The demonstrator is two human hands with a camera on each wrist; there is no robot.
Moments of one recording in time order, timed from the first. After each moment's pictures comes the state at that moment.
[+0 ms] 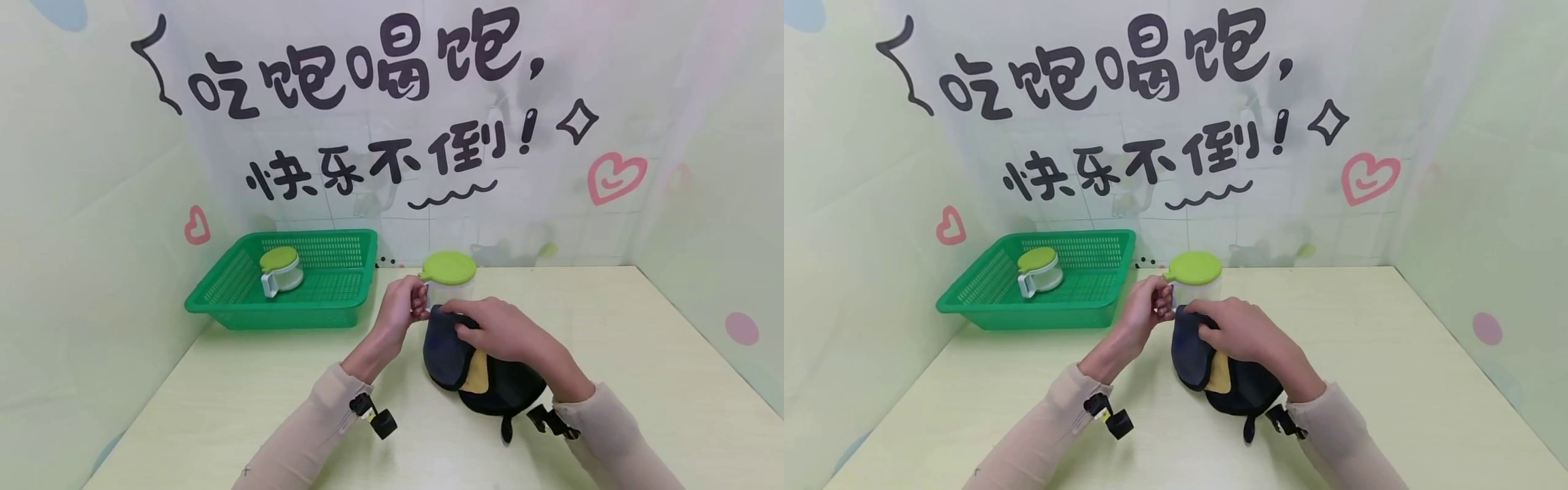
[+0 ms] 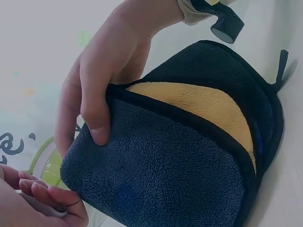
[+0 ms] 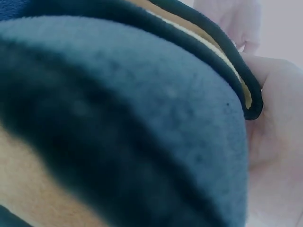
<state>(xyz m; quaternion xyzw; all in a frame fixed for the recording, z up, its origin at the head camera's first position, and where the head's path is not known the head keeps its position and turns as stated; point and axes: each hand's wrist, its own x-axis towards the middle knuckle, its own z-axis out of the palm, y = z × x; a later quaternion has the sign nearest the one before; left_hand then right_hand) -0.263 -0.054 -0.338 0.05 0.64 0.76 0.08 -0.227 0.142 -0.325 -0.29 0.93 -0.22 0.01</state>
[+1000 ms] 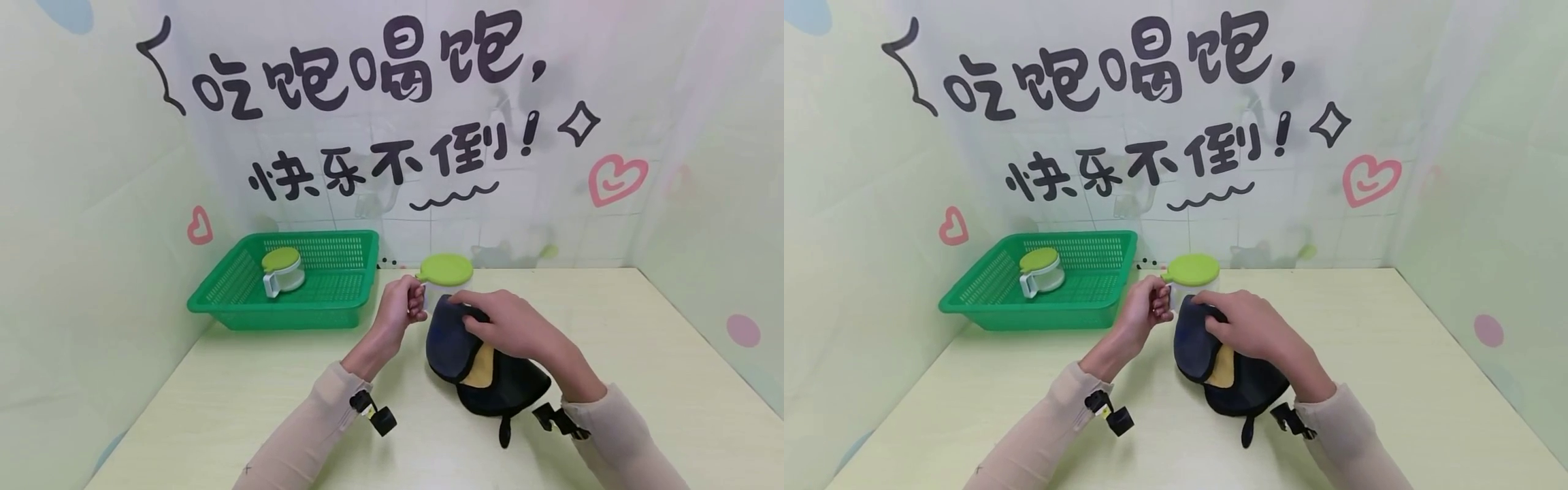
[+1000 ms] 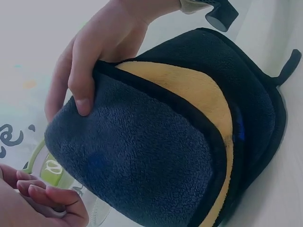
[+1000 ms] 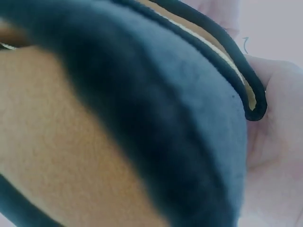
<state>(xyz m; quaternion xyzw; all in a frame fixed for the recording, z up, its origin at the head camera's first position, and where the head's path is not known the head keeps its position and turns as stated) -0.267 -0.060 -0.339 0.03 0.62 0.78 0.09 -0.222 0.147 -0.314 -0.27 0.93 -0.24 0.00</state>
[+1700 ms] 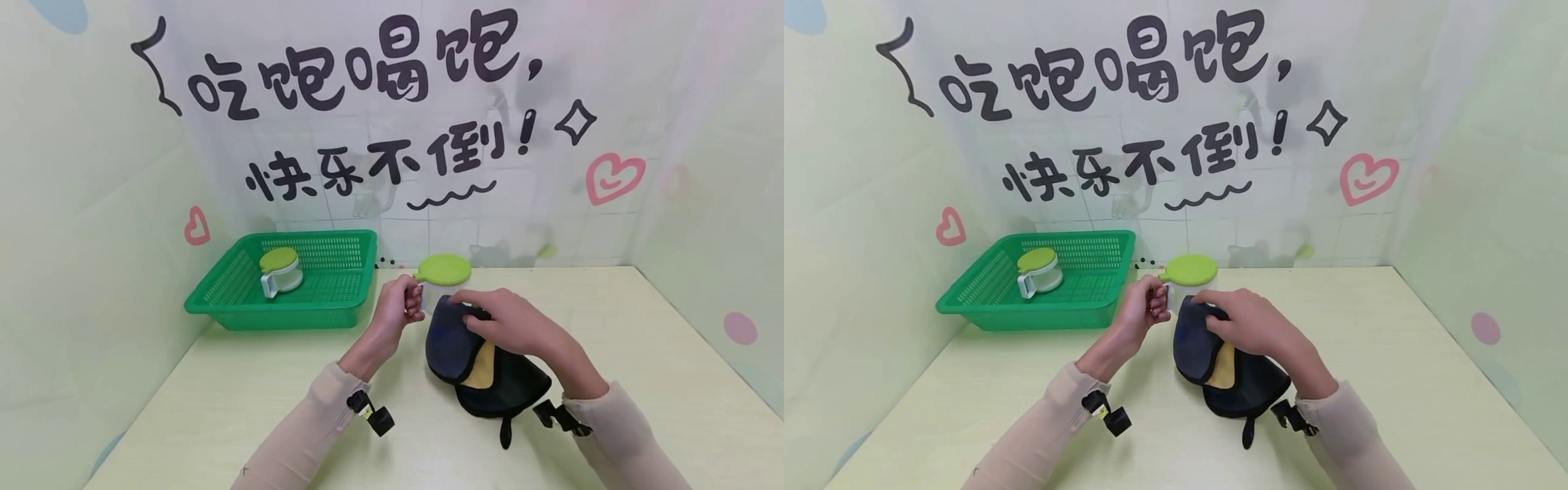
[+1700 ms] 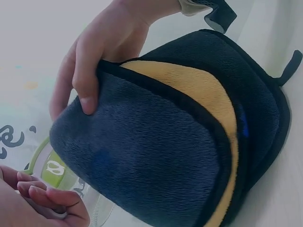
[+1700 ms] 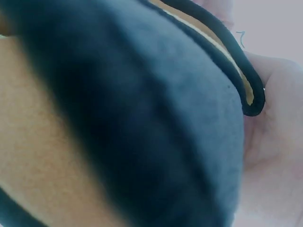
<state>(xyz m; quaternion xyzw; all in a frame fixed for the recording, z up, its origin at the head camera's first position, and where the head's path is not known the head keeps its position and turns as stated) -0.267 -0.060 -0.338 0.03 0.62 0.78 0.10 -0.225 0.155 -0.313 -0.28 0.92 -0.26 0.01</state>
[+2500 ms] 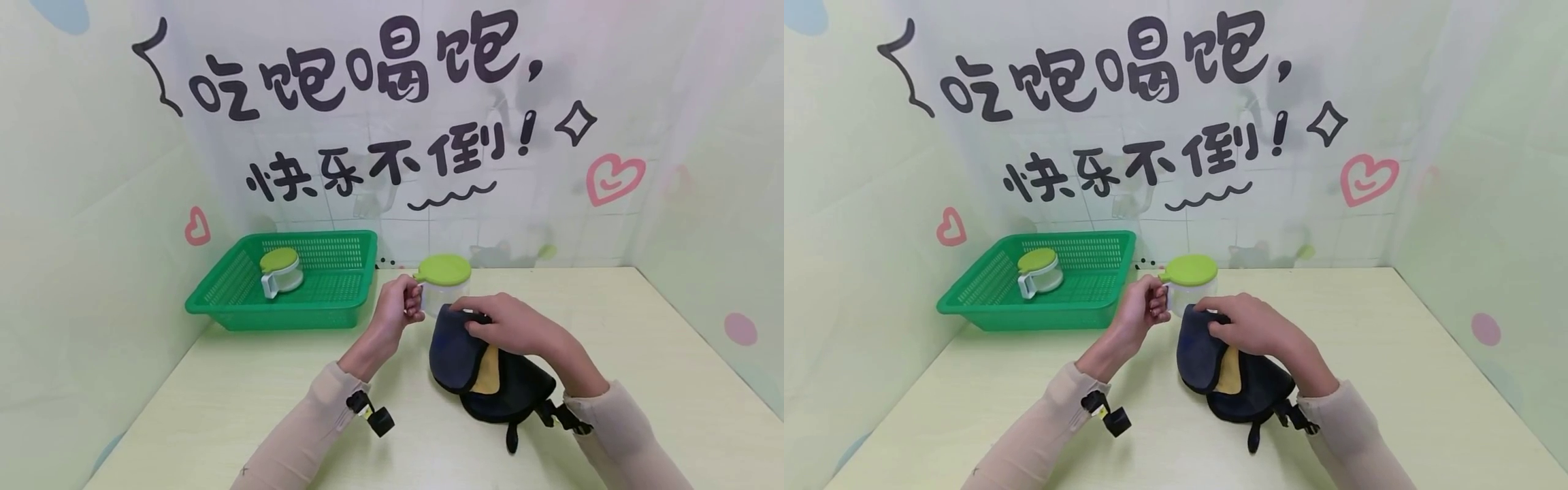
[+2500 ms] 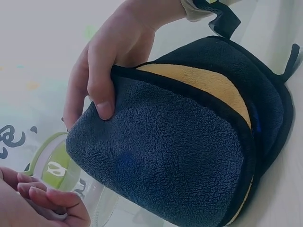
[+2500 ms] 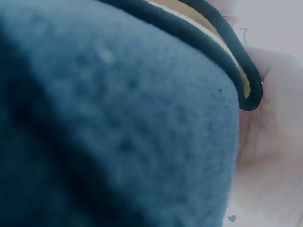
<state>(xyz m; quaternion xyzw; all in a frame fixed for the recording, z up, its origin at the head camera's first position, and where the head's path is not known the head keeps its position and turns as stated) -0.266 -0.060 -0.336 0.03 0.62 0.78 0.11 -0.229 0.160 -0.315 -0.30 0.92 -0.26 0.03</state>
